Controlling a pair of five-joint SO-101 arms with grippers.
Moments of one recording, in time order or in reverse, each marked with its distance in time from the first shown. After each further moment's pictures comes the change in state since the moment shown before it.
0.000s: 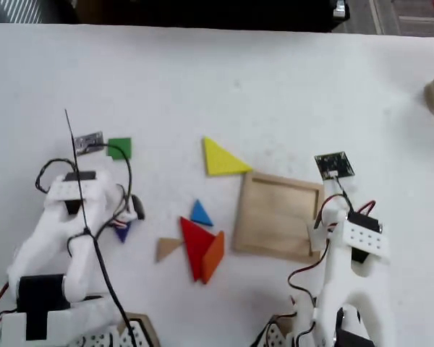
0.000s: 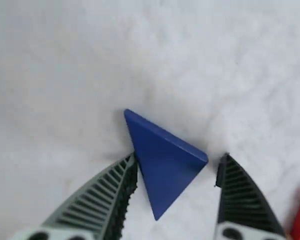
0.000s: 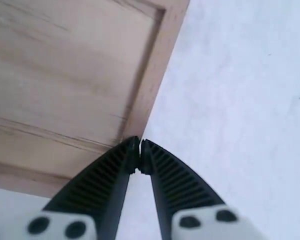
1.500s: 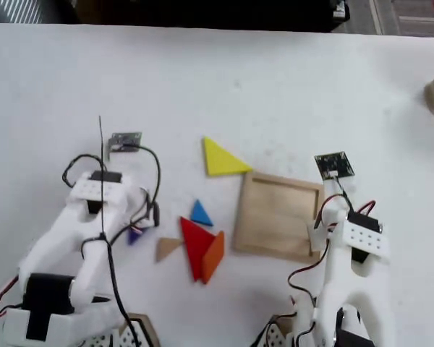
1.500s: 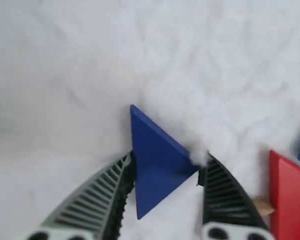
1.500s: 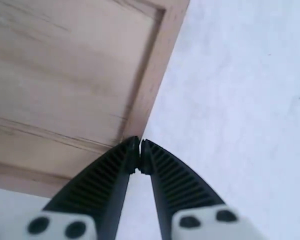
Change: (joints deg) left arm 9.7 0.0 -0.1 0.4 -4.7; right arm 0.0 0.0 0.0 0.0 0.0
